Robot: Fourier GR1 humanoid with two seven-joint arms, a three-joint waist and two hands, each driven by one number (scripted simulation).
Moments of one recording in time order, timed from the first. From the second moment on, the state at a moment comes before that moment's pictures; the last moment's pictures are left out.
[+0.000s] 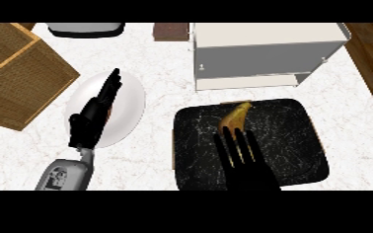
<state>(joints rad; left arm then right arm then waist) -0.16 0.16 -0.13 -1.46 -0.05 0.07 0.03 -0.05 -0.26 0.83 -2.03 1.27 0.46 0.75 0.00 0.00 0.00</state>
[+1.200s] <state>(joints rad) -0.17 0.12 -0.06 -1.45 -0.10 0.01 0.03 0.00 -0.23 0.68 -1.84 1.36 0.35 0.55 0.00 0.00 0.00</state>
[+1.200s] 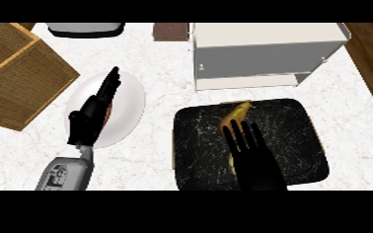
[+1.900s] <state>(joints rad) -0.17 0.09 -0.05 -1.45 -0.13 0.01 0.03 0.01 -0.27 0.68 -1.80 1.46 0.30 0.44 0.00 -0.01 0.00</state>
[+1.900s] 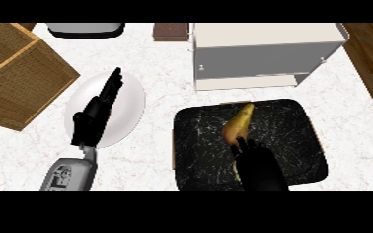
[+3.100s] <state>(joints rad) -0.16 0.08 -0.05 -1.44 -0.14 -0.01 0.01 -0.29 -0.01 0.95 -1.86 1.07 -0.27 1.07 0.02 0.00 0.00</state>
